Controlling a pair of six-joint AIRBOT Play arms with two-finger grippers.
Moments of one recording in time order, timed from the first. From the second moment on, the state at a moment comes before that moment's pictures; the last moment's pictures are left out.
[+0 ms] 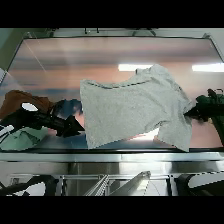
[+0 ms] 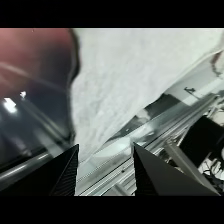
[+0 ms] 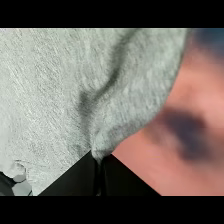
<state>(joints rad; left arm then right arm) 0.08 -1.39 0.69 0.76 -1.30 -1.27 -0.67 -1.81 1.18 -0.89 1.37 0.89</state>
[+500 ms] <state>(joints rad) -0.20 -1.43 0.67 0.77 -1.09 -1.36 -0.67 -1.78 1.17 -0.86 1.37 0.89</state>
